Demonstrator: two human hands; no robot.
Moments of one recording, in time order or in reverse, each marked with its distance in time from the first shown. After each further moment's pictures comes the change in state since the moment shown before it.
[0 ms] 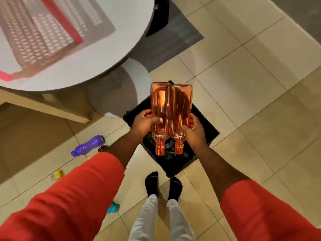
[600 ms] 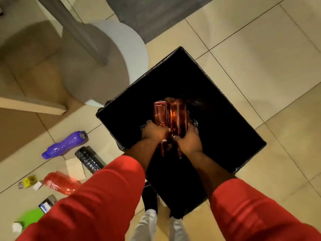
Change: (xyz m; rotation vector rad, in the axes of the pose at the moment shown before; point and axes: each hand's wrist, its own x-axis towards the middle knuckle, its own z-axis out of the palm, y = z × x) left_hand 0.240 -0.195 0.065 0.534 0.253 -0.263; right_hand 0.197 0.222 0.104 -0.543 0.018 0.171
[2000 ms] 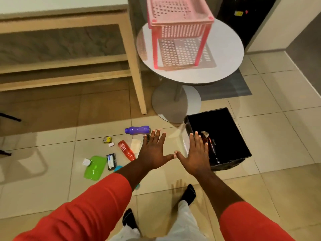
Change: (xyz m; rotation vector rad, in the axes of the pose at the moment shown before) left_hand -0.459 -0.277 -0.334 0.485 0.321 0.551; right_hand -0.562 -0.125 -0.084 -0.660 0.111 -0.876
